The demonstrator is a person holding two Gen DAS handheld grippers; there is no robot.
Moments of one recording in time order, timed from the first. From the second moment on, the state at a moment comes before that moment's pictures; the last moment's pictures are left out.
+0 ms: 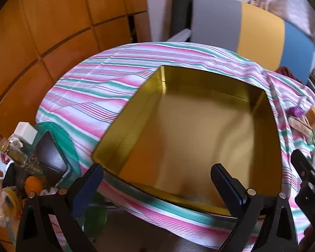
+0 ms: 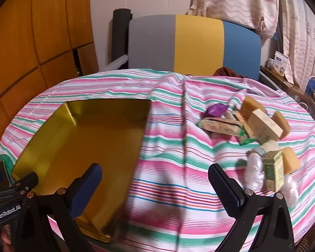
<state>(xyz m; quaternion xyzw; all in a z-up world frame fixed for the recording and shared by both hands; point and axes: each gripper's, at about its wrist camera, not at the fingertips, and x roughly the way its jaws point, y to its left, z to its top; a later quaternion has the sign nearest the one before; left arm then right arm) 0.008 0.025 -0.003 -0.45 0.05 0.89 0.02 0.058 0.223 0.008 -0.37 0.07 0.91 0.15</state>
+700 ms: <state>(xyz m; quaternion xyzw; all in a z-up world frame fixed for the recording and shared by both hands) 0.064 0.092 -0.014 -0.46 -0.04 0.84 0.29 0.148 0.349 -0.011 -0.34 0.11 0.90 0.25</state>
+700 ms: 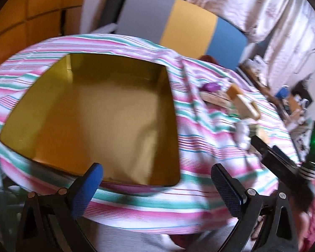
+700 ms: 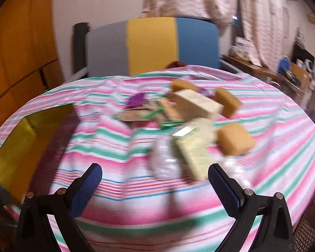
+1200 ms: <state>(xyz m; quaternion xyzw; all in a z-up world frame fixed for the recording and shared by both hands) 0.079 0.136 -0.008 -0.48 -0.04 0.81 0.33 0.198 0.456 -0.048 -0.35 0.18 0.87 0.30</state>
